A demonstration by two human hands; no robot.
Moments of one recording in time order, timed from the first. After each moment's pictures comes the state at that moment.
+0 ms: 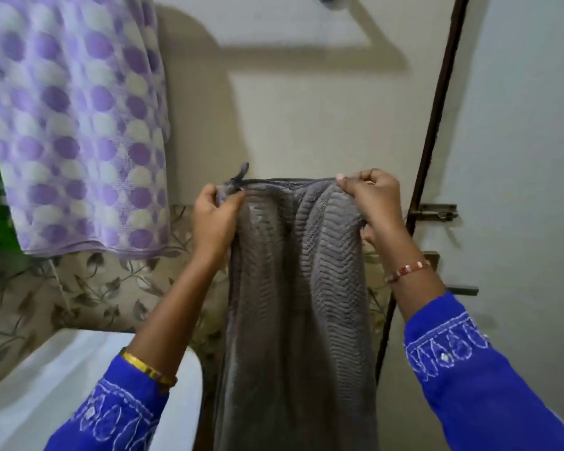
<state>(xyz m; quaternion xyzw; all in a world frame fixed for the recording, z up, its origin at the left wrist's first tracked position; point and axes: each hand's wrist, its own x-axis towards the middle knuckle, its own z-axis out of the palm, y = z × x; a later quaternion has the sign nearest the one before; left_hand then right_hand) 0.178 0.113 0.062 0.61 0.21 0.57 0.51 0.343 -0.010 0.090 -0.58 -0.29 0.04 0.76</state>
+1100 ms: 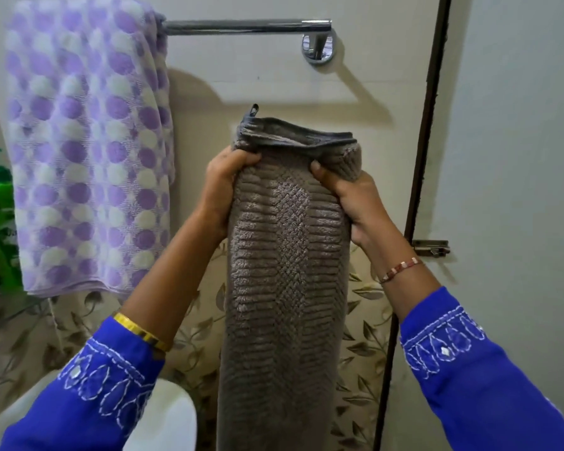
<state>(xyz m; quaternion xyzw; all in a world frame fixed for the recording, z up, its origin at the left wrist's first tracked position) 0.177 0.089 0.164 0.62 -0.03 0.45 0.64 0.312 -0.017 0.150 -0.47 -0.40 0.15 0.77</state>
